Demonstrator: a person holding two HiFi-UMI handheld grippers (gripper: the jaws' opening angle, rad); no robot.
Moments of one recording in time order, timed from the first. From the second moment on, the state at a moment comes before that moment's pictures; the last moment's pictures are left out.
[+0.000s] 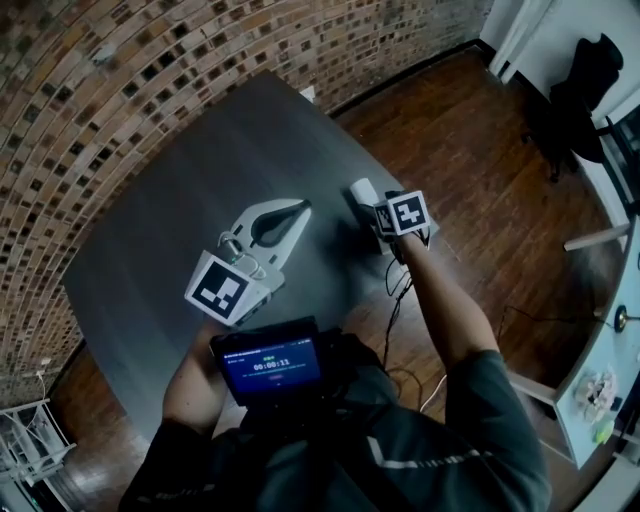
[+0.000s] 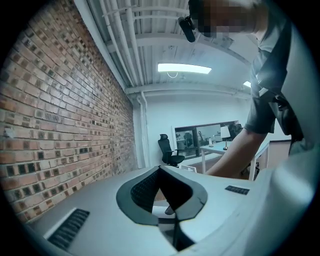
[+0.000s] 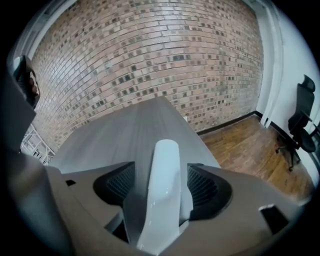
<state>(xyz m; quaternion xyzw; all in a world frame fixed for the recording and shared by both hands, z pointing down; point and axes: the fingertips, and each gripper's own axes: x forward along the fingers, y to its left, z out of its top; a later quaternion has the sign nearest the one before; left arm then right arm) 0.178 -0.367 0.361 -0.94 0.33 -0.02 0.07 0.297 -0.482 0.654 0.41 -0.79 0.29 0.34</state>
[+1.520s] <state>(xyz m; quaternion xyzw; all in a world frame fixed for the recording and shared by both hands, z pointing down) 0.188 -0.177 0.269 -0.95 0.26 0.05 0.16 0.313 -0.270 0.364 0.49 -0.87 0.08 0.09</state>
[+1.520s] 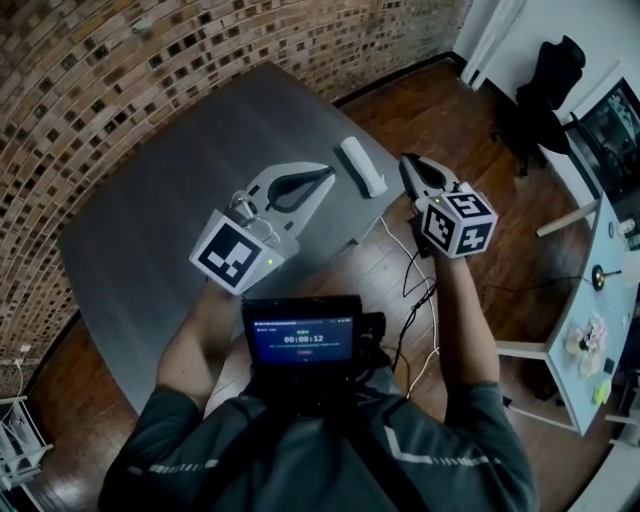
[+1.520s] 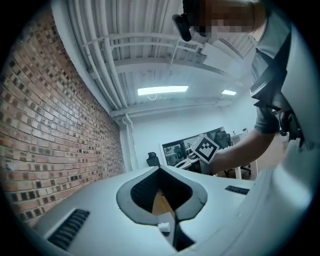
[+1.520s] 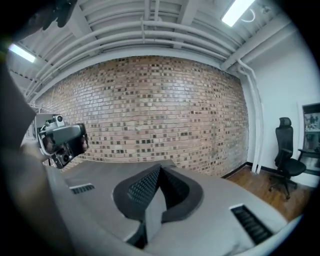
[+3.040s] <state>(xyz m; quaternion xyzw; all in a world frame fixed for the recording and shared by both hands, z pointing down) 0.201 -0.161 0.275 -0.93 0.33 0.05 0.14 0.367 -0.211 0.360 0.48 -0.87 0.08 0.04</state>
